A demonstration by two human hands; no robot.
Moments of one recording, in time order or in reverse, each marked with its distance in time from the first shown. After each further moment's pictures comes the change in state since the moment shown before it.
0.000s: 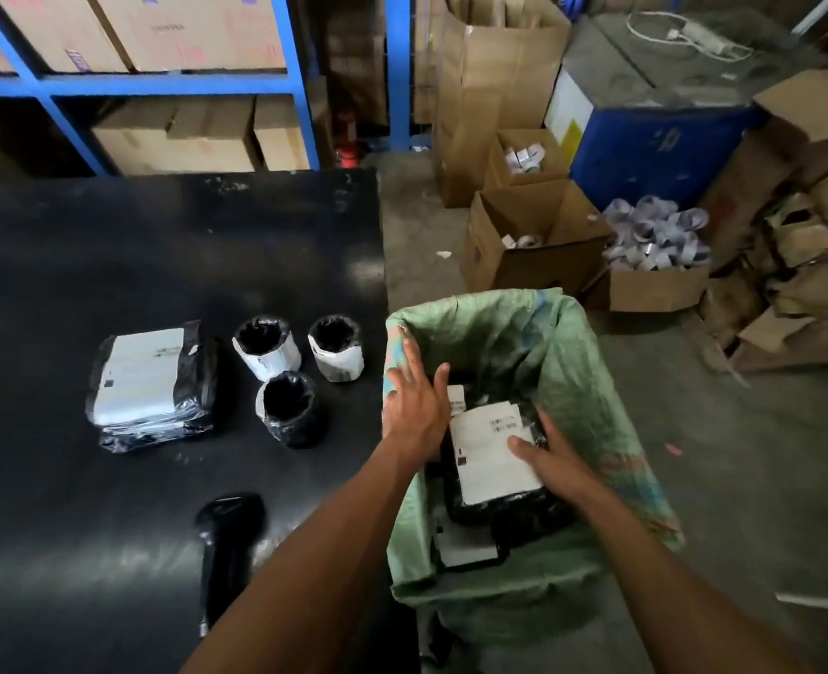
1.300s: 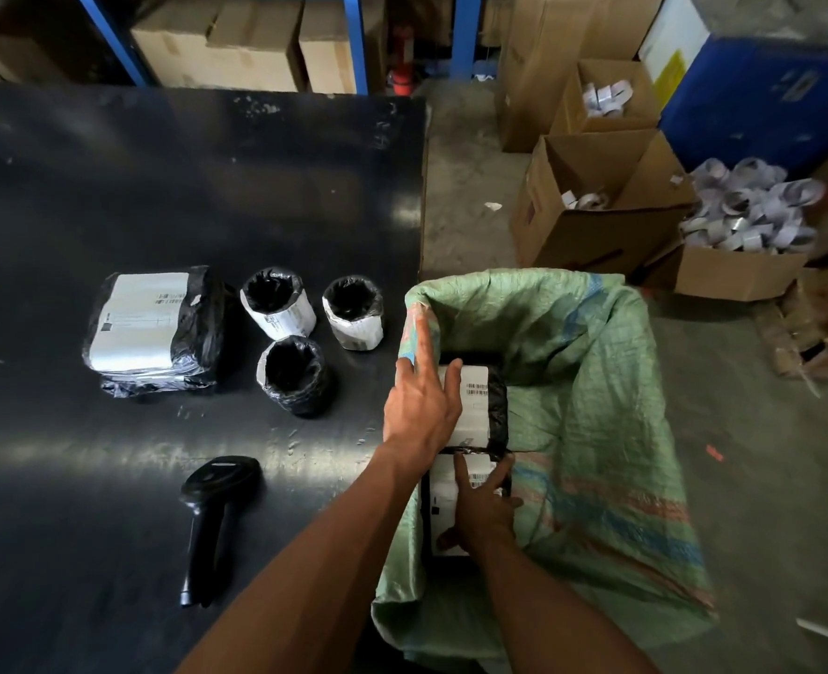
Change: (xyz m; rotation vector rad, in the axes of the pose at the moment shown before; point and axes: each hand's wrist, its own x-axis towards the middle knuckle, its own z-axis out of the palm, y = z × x) left_hand 0.011 -0.021 0.018 0.191 0.162 0.005; right_hand 0.047 0.064 0.133 -1.037 -0.271 0.208
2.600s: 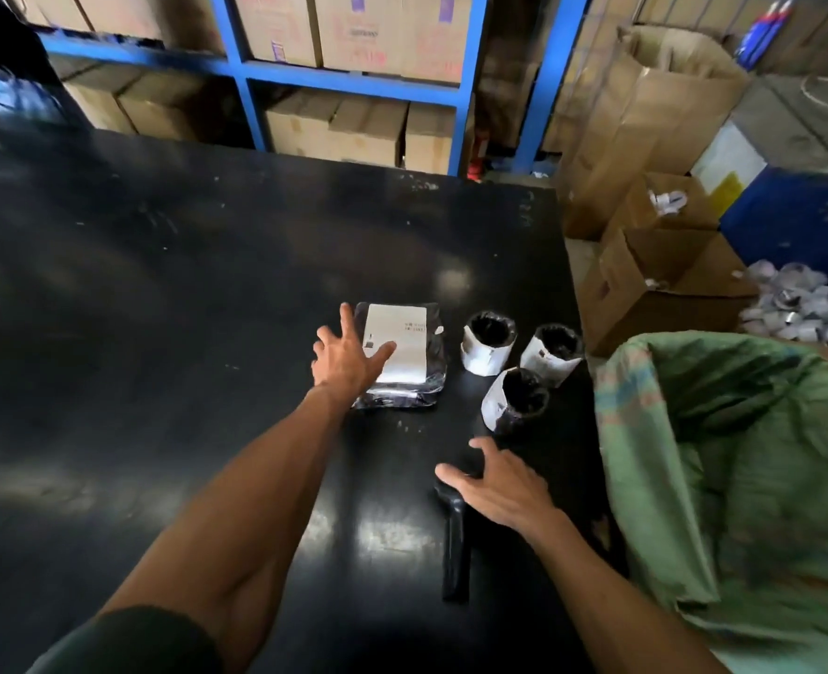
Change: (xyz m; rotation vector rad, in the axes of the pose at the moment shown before) left_hand 0.092 -0.356 -0.242 -0.042 -0.048 -0.251; right_hand -0.155 -0.302 -0.013 0.177 0.245 -0.219
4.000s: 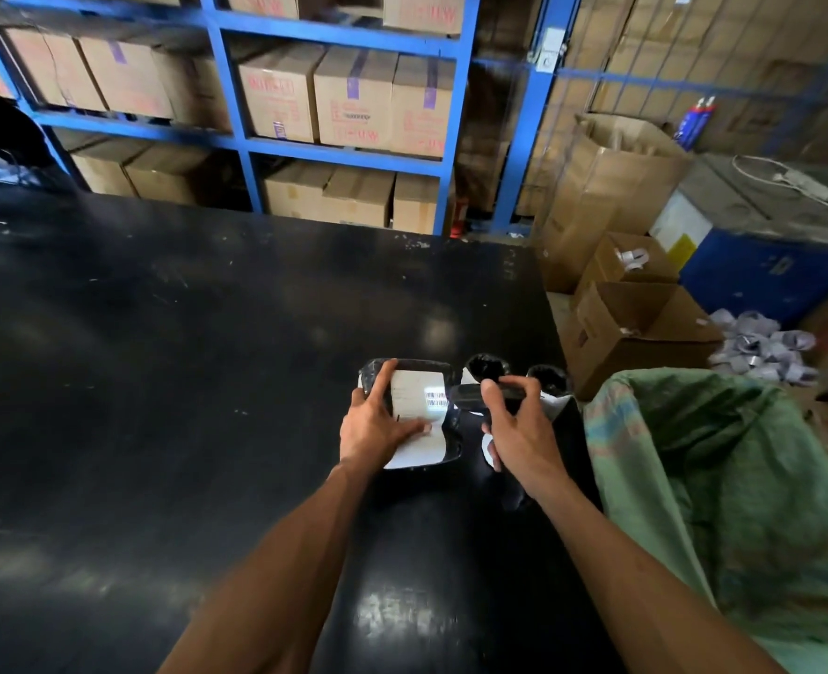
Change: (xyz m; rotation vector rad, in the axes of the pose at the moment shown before) left_hand -0.060 -0.006 -0.005 -0.333 0.001 0.193; right_hand -0.027 -0.062 -0.064 0.781 0.460 -0.200
